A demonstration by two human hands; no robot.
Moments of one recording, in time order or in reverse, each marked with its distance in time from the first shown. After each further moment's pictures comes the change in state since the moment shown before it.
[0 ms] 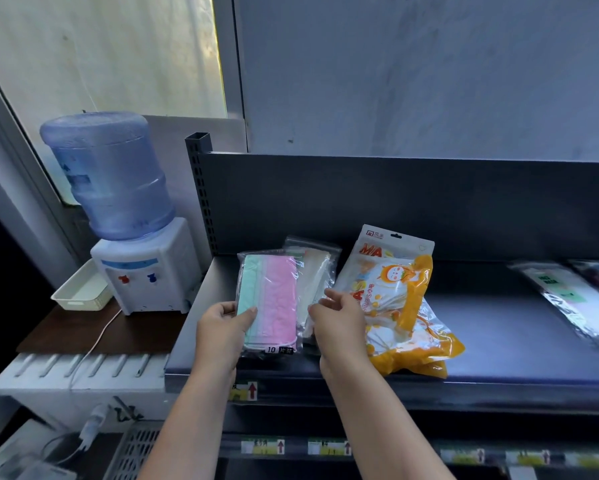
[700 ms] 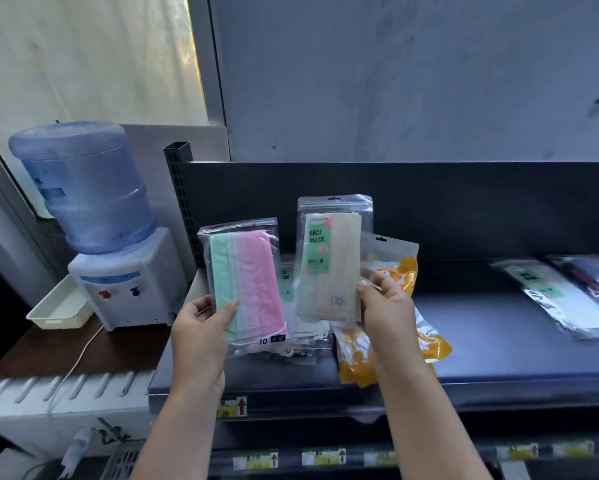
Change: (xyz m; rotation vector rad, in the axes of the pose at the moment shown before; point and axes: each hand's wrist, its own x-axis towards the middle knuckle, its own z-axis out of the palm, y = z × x) left_hand -0.023 0.035 0.004 -0.179 0.024 0.111; right_hand 0.014 -0.036 -0.064 0.228 0.041 -0.143
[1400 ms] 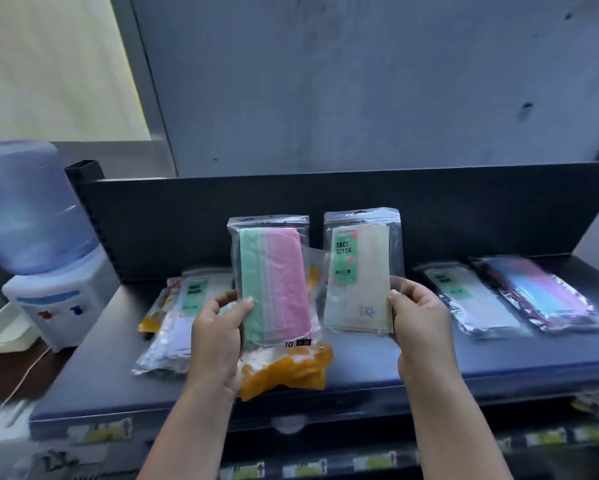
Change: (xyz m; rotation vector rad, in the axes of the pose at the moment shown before) left_hand -0.100 -0.021 0.164 -0.089 -0.186 -0.105; right_hand 0.043 -0.071 -0.187 -0.043 0.148 -0.045
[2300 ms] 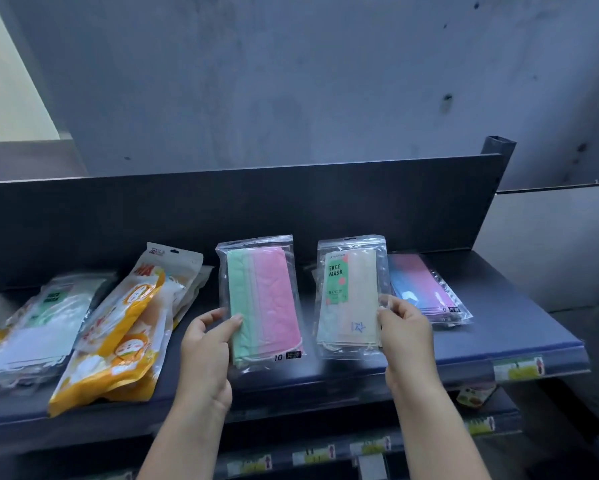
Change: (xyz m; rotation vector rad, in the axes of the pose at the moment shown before) left_hand -0.083 -0.117 0.212 0.050 0.104 -0.105; right_hand 0.129 -0.009 -0.230 -0.098 0.082 0.069
